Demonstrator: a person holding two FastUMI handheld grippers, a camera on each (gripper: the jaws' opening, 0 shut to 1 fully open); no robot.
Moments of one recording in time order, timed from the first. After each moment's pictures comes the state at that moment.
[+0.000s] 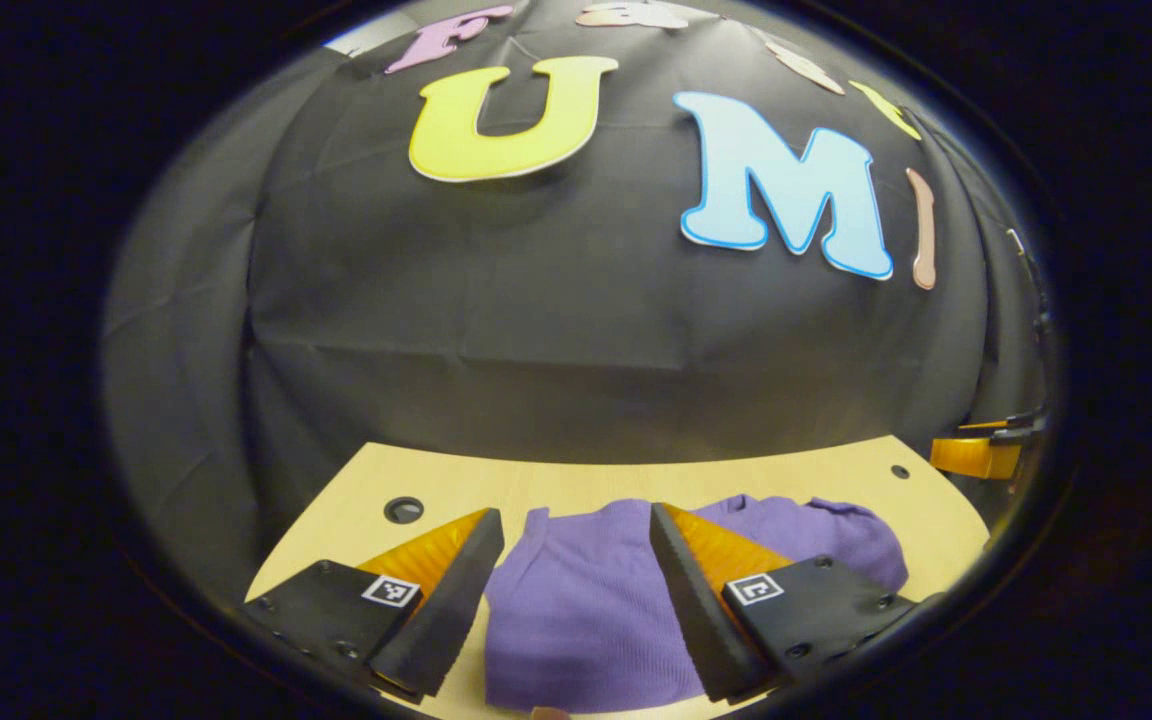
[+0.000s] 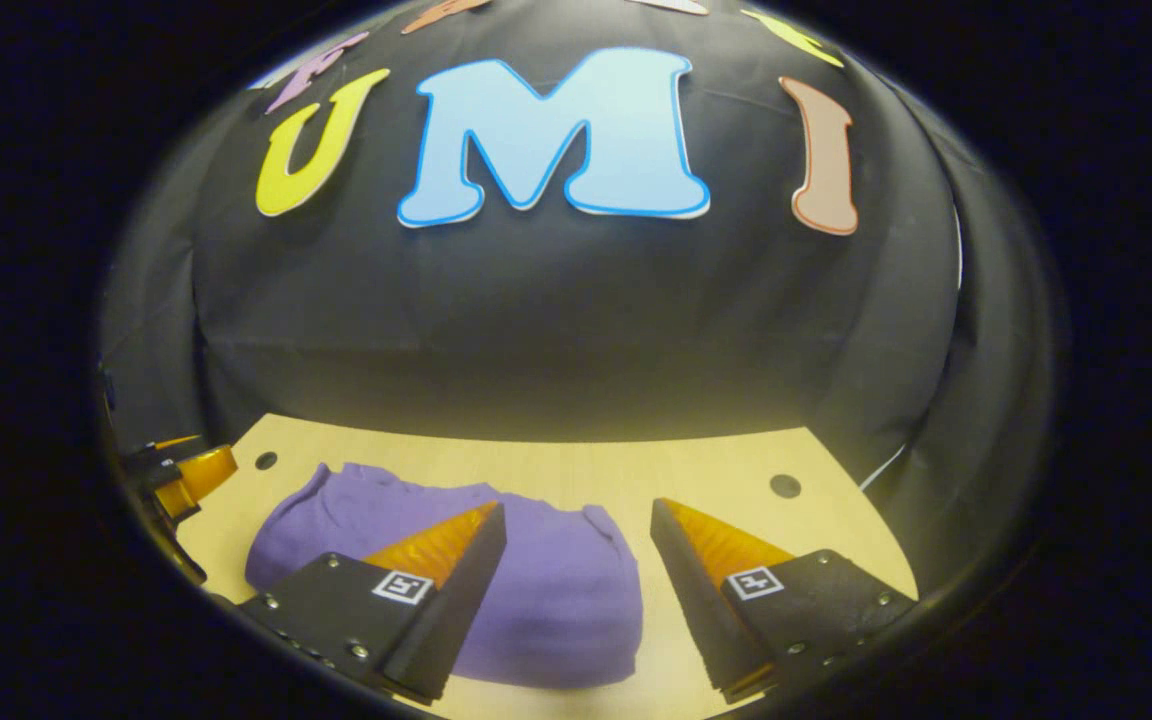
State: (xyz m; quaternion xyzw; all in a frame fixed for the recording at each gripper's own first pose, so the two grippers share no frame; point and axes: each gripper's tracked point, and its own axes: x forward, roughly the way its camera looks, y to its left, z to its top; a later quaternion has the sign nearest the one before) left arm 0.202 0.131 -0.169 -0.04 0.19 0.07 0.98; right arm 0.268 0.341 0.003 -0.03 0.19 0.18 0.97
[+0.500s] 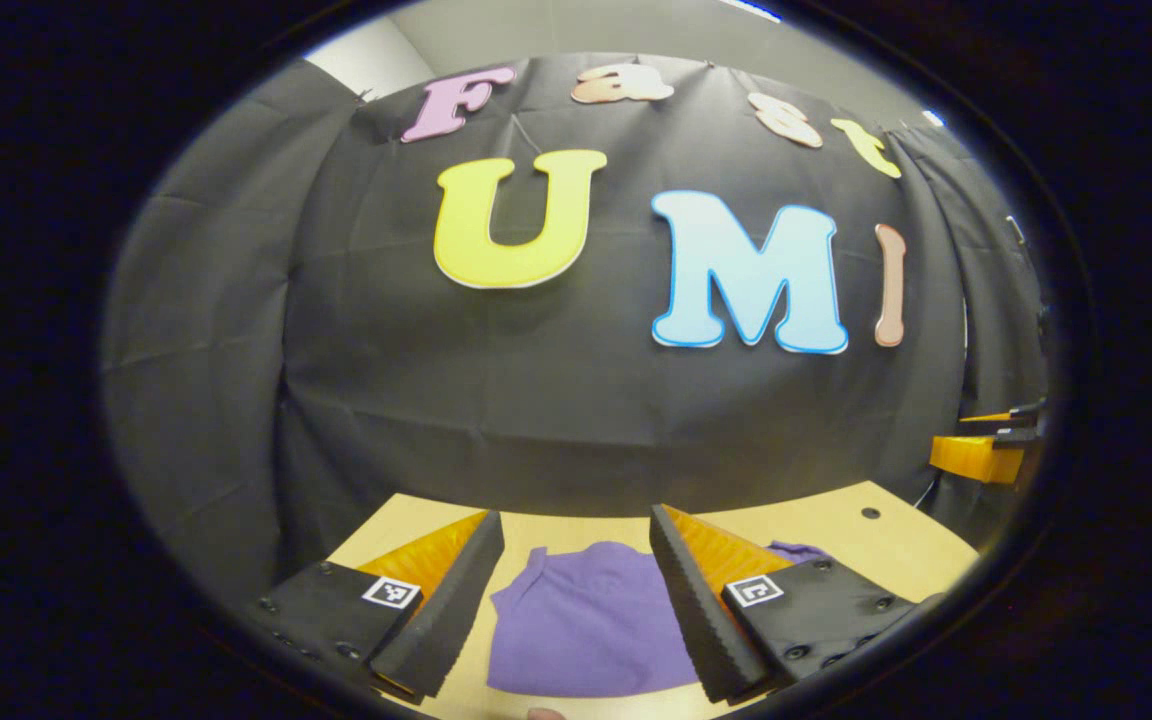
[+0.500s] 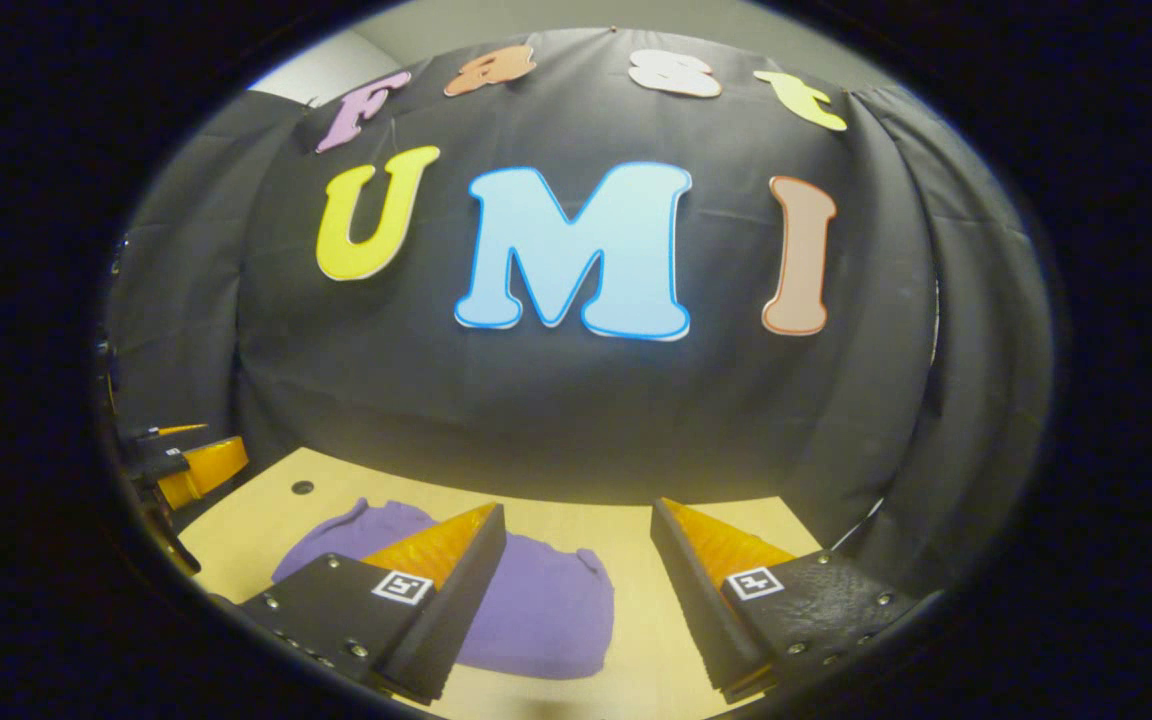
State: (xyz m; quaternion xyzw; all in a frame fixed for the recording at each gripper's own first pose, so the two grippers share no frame) left arm 0.117 0.086 -0.053 -0.03 0.10 0.08 0.99; right arm 0.180 0.304 0.100 -0.03 0.07 0.20 0.98
